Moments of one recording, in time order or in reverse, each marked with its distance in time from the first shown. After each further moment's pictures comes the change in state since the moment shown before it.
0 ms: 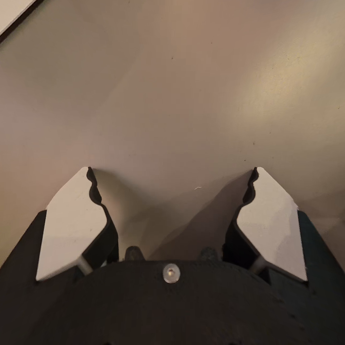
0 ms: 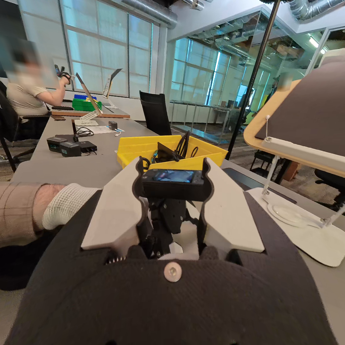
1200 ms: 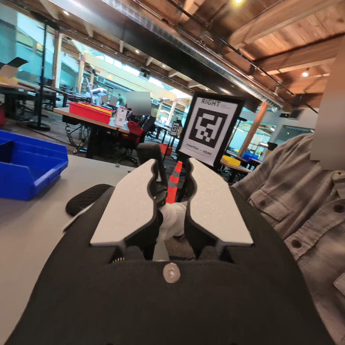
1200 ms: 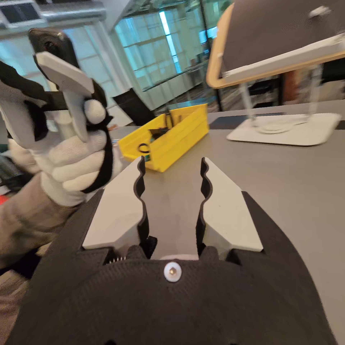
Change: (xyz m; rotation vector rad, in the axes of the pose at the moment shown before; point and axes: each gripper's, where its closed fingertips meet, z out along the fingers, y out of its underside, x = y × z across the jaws) left arm 0.157 -0.097 -0.283 0.896 1.112 0.063; right arm 0.010 0.011 -0.098 -0.104 0.209 0.466
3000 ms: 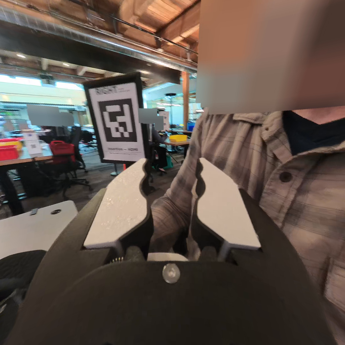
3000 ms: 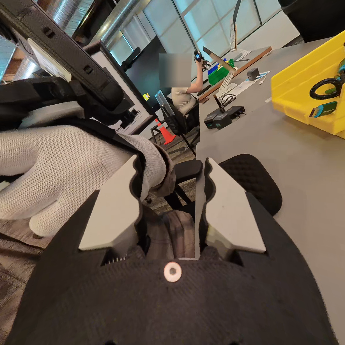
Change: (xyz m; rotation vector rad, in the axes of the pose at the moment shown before) left arm 0.171 0.048 0.059 -0.065 0.444 0.244; right arm -0.163 0.044 0.000 -0.355 -0.813 0.258
